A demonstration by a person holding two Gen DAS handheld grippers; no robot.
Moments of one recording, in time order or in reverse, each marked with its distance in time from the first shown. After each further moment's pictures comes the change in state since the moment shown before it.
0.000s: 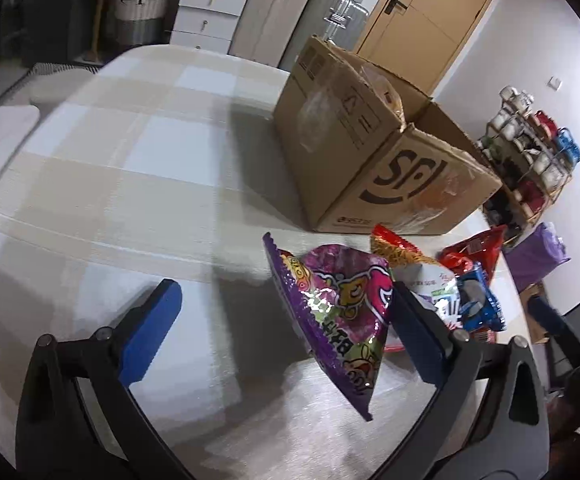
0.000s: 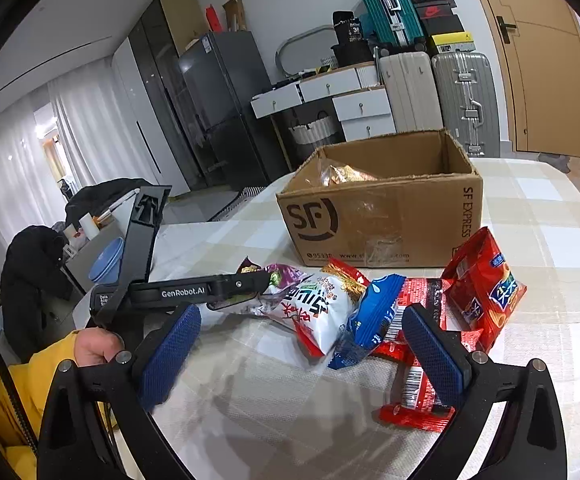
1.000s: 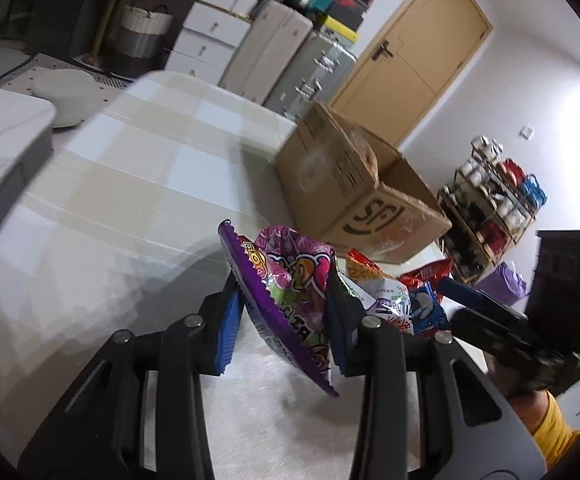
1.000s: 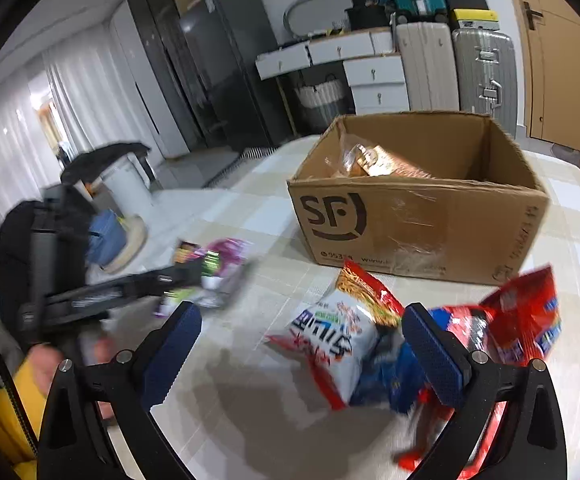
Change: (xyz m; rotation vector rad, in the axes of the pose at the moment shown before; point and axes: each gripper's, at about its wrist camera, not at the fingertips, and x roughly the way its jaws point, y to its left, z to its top) left arm -0.070 0.045 -0.020 -0.091 -0.153 -0.128; right arm 0.070 0.018 0.032 -0.062 0.168 -0.012
